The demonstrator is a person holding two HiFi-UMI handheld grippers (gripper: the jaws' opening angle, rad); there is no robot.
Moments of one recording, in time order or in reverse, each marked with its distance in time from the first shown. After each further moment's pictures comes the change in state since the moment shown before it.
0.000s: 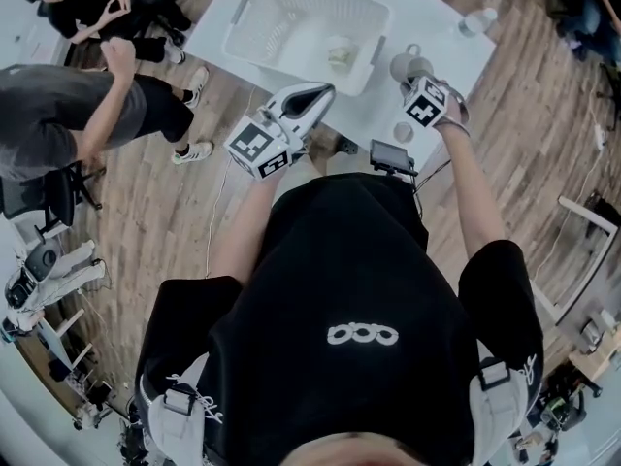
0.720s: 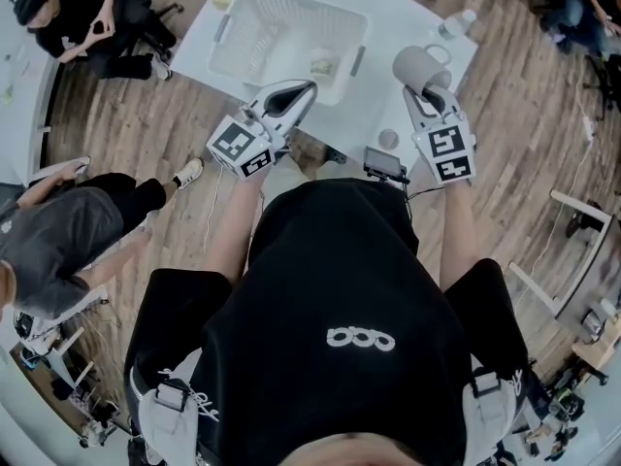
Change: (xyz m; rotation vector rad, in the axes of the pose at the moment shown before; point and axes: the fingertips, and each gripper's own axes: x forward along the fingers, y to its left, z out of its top) left arm 0.013 0.014 0.021 0.021 -0.010 -0.028; right arm -0.191 -0.018 0.053 0.310 -0.497 -0.255
